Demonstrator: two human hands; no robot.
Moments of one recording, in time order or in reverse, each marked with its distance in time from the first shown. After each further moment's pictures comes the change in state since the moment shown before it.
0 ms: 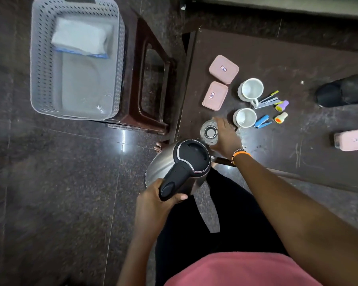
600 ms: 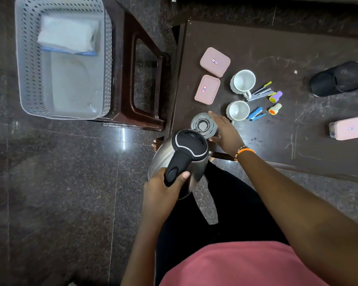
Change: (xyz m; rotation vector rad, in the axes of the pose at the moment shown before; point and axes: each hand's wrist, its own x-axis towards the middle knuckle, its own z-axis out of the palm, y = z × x) left_hand 0.008 0.028 0.023 0.020 -0.014 -0.025; right_hand -0.013 0.025 -0.009 0.143 -0.024 -0.044
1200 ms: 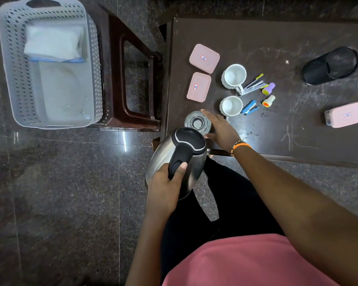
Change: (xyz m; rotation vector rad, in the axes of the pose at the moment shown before) left_hand 0.008 0.016 0.010 -0.079 -0.087 0.004; right_hand 0.000 0.003 -0.004 -0.004 -0.079 0.040
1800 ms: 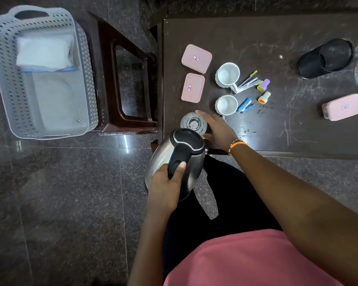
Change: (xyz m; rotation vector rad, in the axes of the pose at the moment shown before) left_hand 0.006 0.018 0.004 -0.002 -0.043 -0.079; right_hand 0.000 0.000 -0.004 0.013 -0.014 0.025
